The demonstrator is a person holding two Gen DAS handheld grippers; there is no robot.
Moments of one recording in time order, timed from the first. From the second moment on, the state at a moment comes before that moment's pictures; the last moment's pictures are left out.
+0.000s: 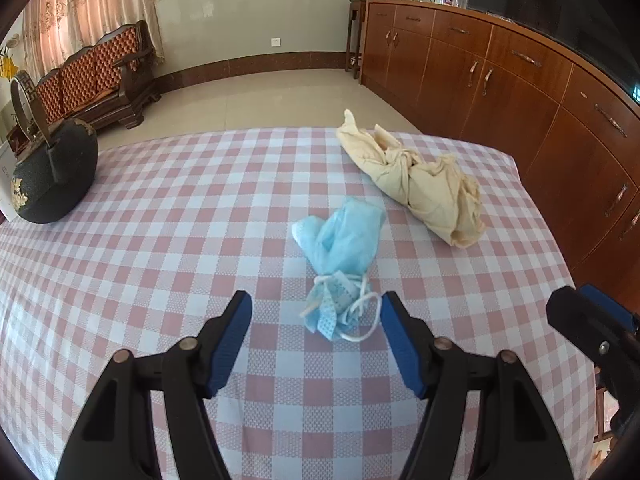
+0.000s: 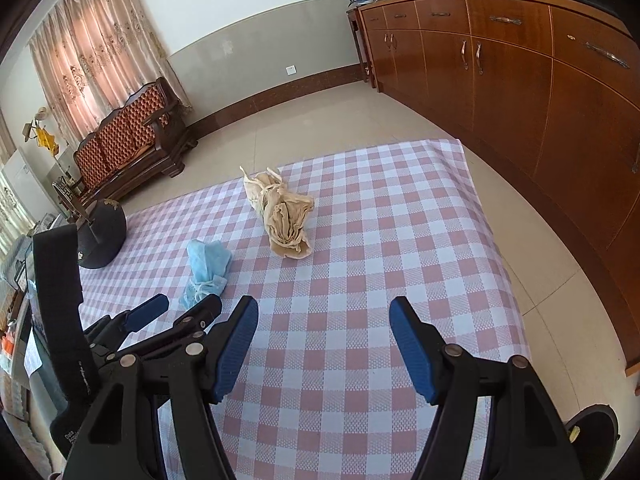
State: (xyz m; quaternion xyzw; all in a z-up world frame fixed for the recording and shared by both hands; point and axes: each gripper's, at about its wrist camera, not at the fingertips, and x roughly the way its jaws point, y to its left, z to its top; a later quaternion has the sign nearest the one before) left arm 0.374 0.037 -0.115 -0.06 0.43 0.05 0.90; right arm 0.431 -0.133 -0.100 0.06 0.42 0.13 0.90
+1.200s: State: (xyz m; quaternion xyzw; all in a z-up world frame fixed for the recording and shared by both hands) left arm 0.395 0.078 -0.115 -0.11 0.42 0.05 0.90; right arm 0.539 -0.066 -0.143 0.02 0.45 0.19 0.87
